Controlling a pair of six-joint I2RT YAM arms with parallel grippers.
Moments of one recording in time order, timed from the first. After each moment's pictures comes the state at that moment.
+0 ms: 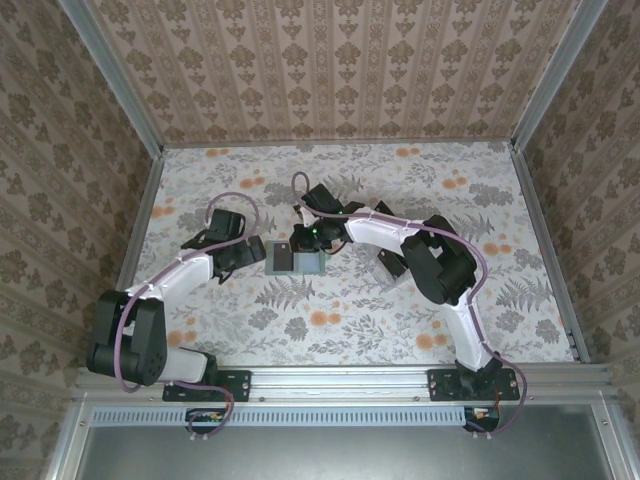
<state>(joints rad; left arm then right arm) -0.30 1.37 0.74 -0.43 -0.11 -0.53 0.69 2.18 1.60 -0.38 -0.40 0.58</state>
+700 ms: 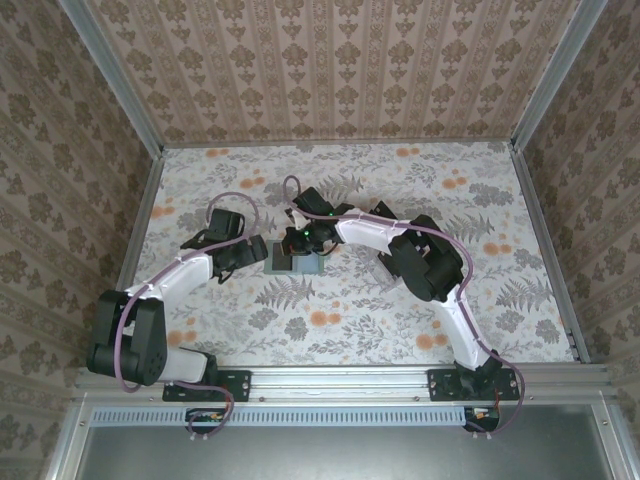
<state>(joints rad) -0.29 1.37 0.74 -0.41 -0.06 -0.53 0.71 2.27 1.68 -0.38 -0.44 0.59</state>
